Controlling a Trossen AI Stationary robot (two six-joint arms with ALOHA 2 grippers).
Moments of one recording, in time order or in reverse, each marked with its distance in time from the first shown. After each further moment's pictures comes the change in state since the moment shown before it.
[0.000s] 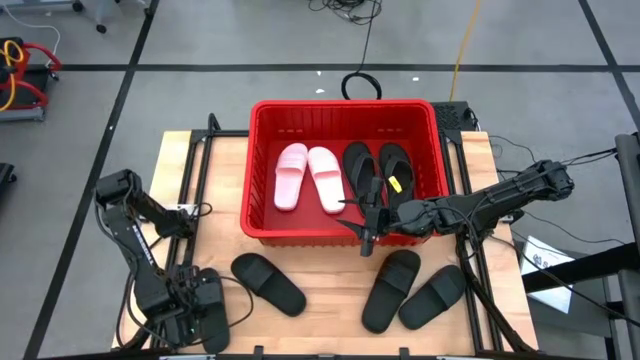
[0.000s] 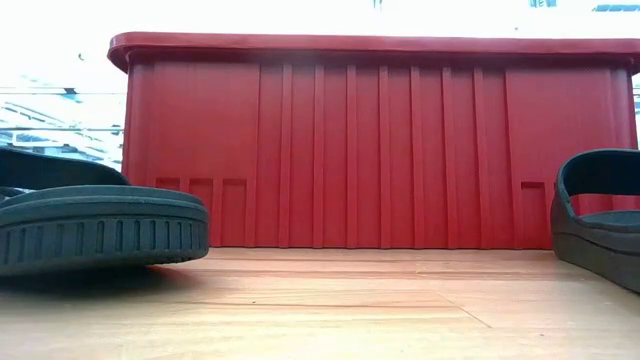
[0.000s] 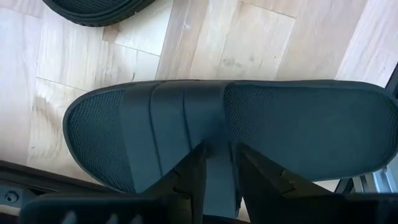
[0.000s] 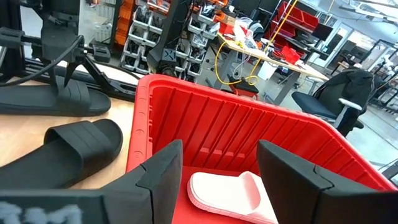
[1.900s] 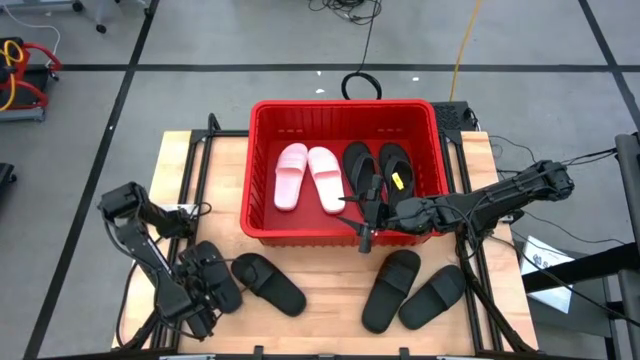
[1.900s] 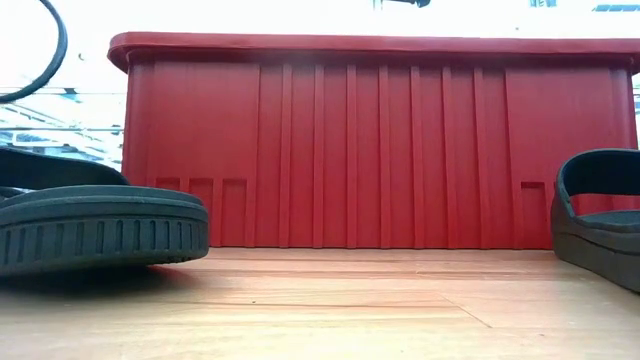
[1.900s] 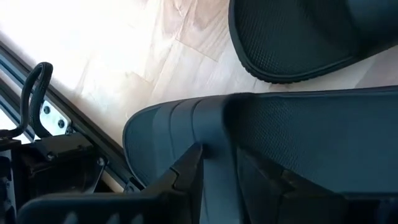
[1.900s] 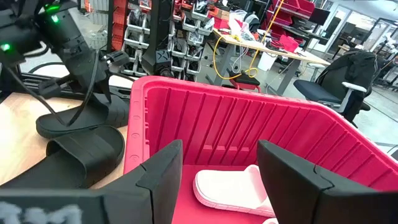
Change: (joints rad) left arm 0.089 0.139 0.008 -0.360 -0.132 -0.151; right arm -0.019 0.000 0.000 -0.008 -0.002 0.095
